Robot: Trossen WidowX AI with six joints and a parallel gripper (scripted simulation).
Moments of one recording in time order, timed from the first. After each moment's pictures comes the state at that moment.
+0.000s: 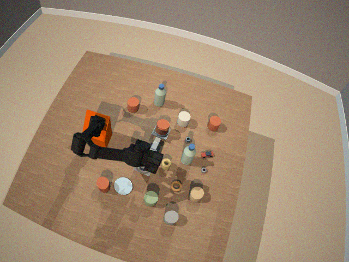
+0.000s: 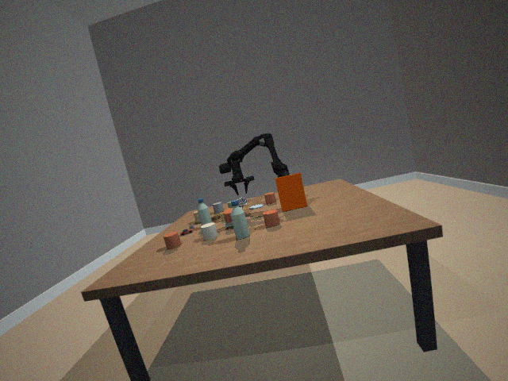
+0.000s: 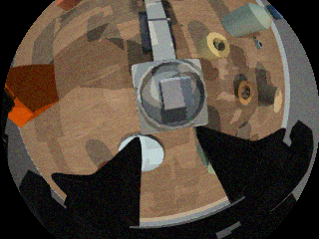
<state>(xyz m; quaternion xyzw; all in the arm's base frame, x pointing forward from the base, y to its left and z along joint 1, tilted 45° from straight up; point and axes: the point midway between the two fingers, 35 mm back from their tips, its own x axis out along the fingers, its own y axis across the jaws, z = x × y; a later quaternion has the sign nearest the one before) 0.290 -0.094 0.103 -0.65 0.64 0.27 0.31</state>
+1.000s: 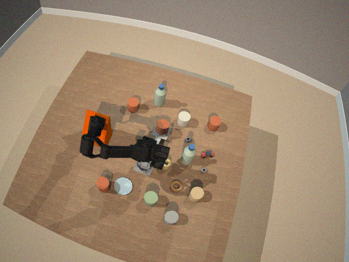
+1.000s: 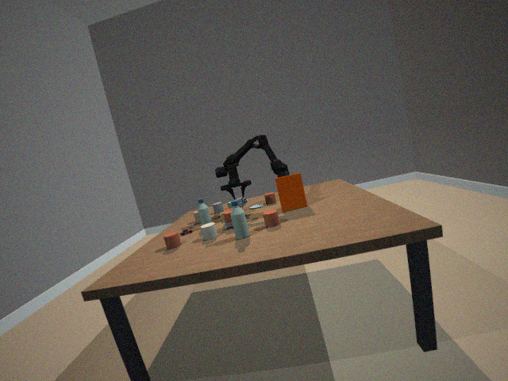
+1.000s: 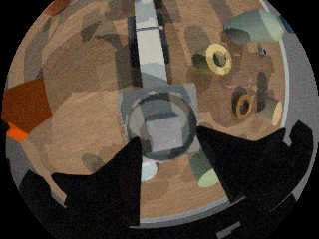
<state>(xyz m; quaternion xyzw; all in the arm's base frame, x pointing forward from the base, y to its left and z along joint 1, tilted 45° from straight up) 0.311 -0.081 0.067 -0.66 0.64 0.25 0.30</state>
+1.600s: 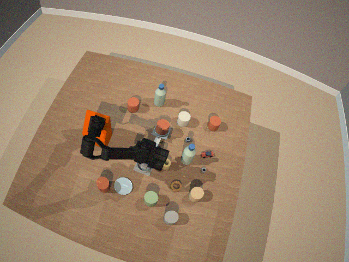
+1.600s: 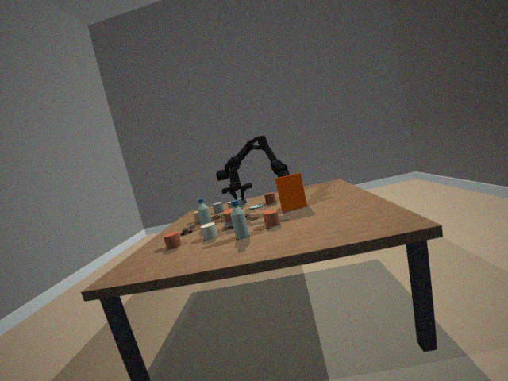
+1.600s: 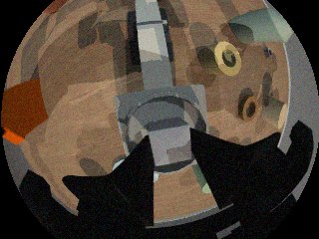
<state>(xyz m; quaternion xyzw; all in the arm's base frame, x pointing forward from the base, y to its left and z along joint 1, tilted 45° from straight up) 0.311 -0.095 0.054 -0.66 0.64 0.25 0.30</state>
